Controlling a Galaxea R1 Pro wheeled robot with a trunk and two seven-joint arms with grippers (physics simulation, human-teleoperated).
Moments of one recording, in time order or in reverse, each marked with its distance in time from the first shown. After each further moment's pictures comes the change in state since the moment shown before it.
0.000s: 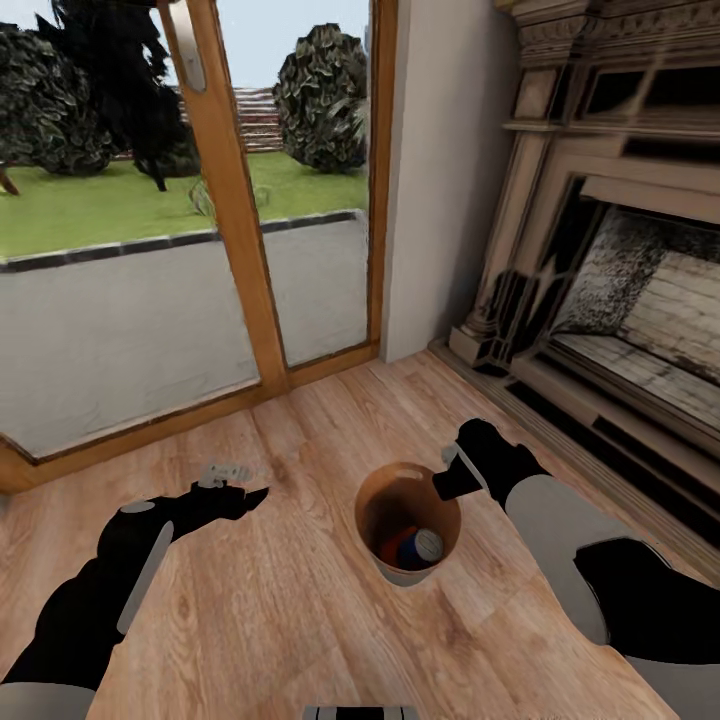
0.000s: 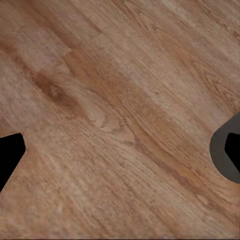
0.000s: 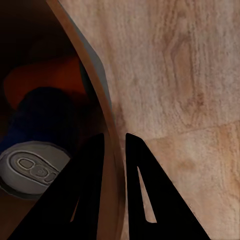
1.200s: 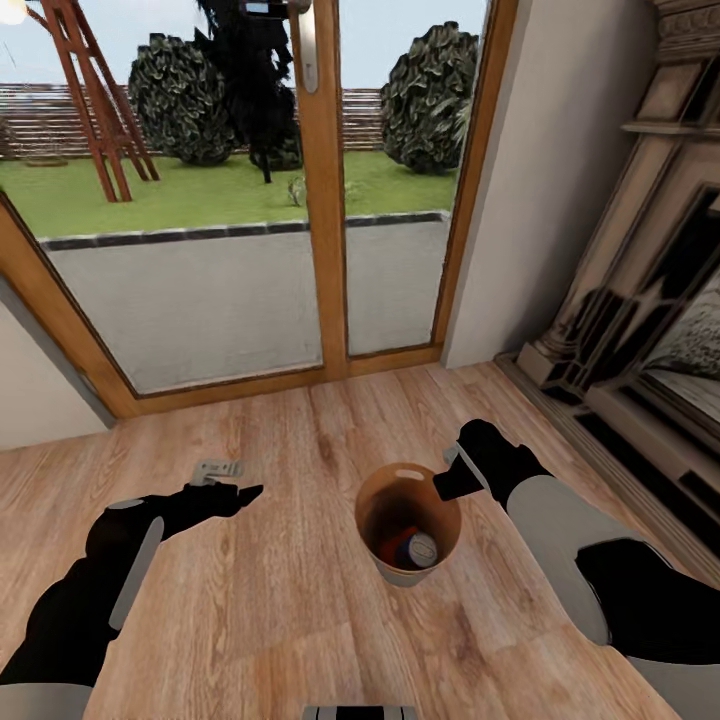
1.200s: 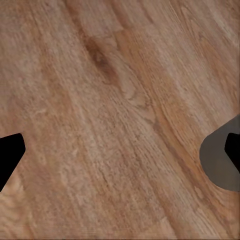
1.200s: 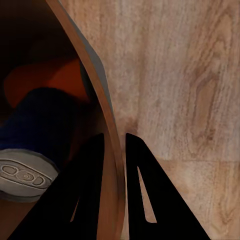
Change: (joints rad) left arm 0.000 -0.010 0.059 -0.022 0.046 0.069 0.000; right arm 0.001 -0.005 -0.002 0.000 -0.014 0.002 0.001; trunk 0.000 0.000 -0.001
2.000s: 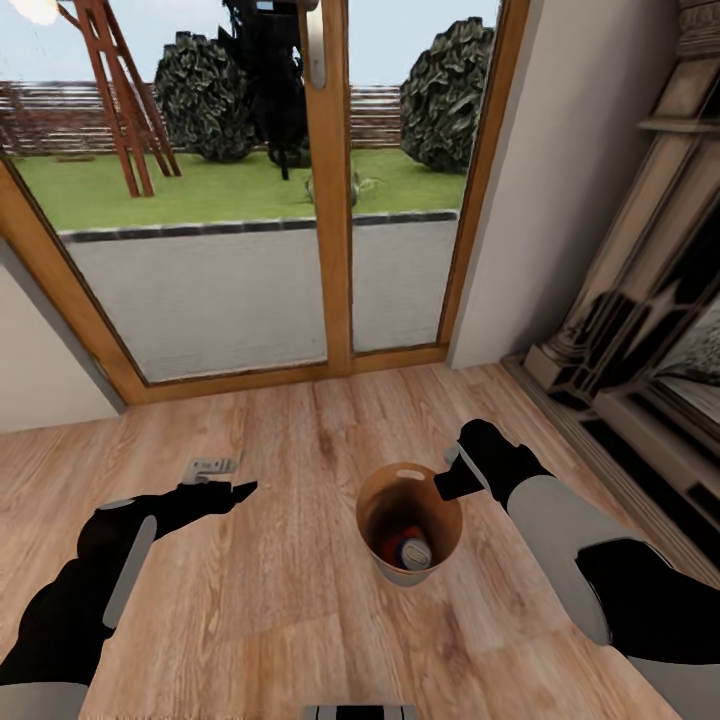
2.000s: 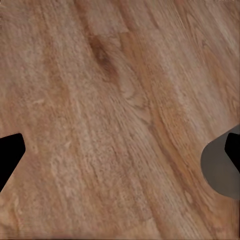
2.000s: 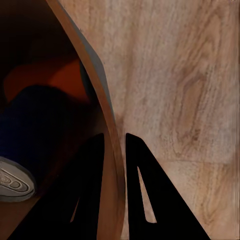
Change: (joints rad) left arm 0.000 0.000 0.037 0.000 0.021 0.001 -0.001; right arm 0.000 -0.002 0.001 -0.001 0.010 -0.001 -0.002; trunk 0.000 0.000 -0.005
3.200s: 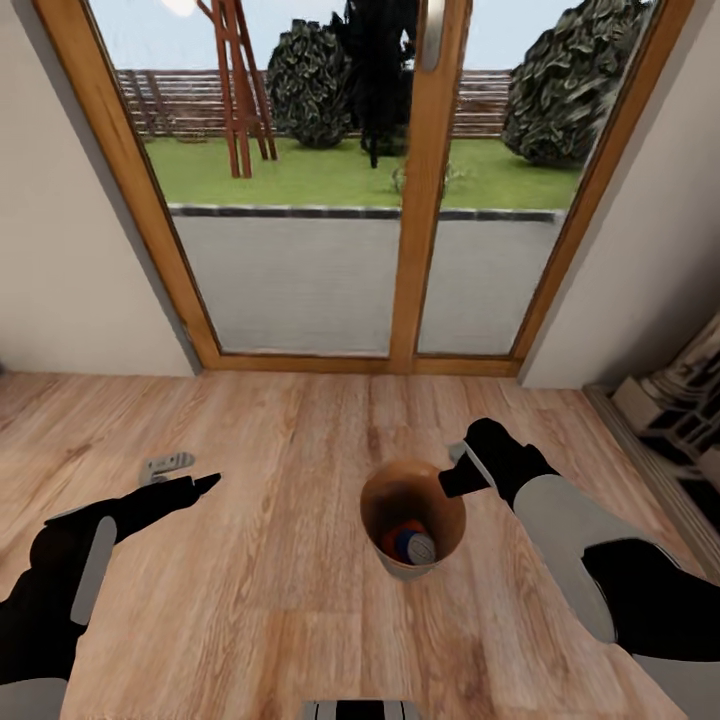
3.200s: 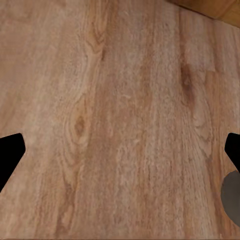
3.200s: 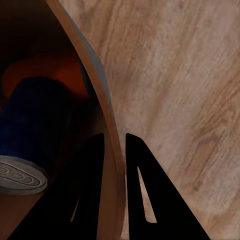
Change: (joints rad) left arm -0.002 -0.001 0.204 0.027 0.026 -0.001 0.007; right arm -0.002 -0.020 -0.017 -0.001 -0.009 -0.023 0.007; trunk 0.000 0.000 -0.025
